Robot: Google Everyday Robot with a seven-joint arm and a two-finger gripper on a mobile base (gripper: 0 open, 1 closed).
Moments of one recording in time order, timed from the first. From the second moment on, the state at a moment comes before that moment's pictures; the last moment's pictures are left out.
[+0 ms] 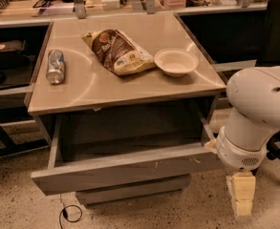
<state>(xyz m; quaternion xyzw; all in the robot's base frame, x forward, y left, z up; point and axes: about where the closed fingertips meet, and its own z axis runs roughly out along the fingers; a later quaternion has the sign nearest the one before) 0.364 -0.208 0.730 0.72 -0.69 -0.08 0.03</state>
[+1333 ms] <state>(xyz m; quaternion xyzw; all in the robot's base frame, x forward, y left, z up) 0.422 -0.169 0.682 0.74 -0.67 -0.06 0.03</state>
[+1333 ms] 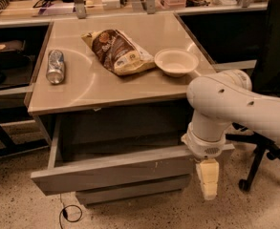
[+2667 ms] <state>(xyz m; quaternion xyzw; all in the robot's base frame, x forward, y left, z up) 0.416 -0.170 0.638 0.75 -0.65 -0.08 0.07</state>
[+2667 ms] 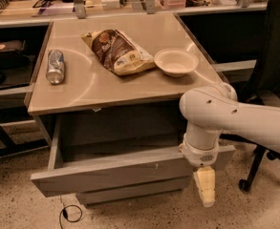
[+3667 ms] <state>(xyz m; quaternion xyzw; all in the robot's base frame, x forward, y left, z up) 0.365 -0.207 0.657 0.74 -0.66 -0.09 0.09</state>
